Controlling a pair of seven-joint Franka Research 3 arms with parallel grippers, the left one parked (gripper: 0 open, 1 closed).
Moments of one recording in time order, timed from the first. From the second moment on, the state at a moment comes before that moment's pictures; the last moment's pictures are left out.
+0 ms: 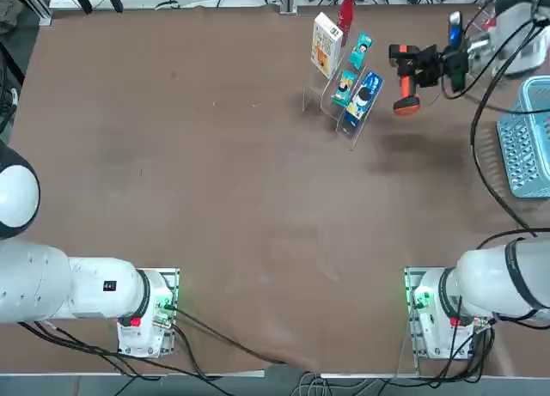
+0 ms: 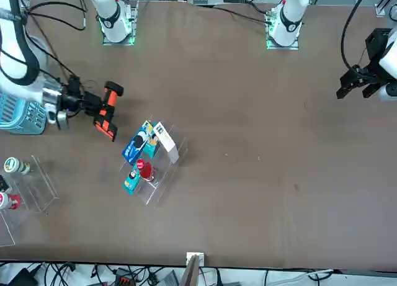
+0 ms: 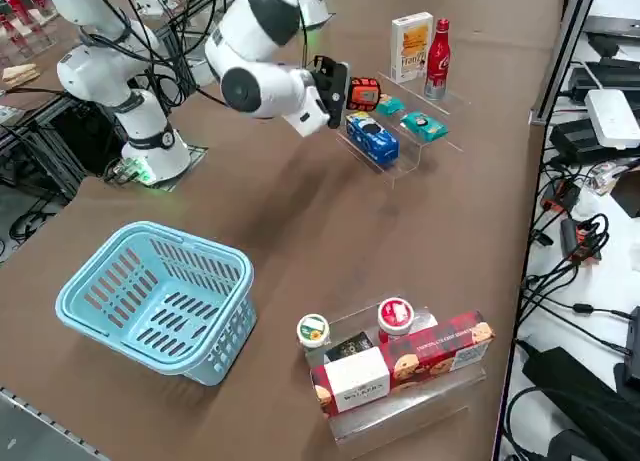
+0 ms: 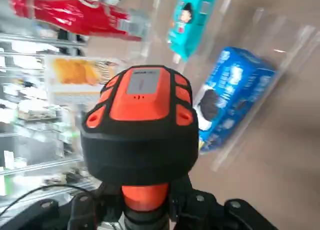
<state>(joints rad) -0.14 0.11 -0.02 -2.17 0.98 1.86 -0.64</state>
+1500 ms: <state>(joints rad) 0.04 0.22 -0.01 -2.24 0.06 2.23 -0.04</state>
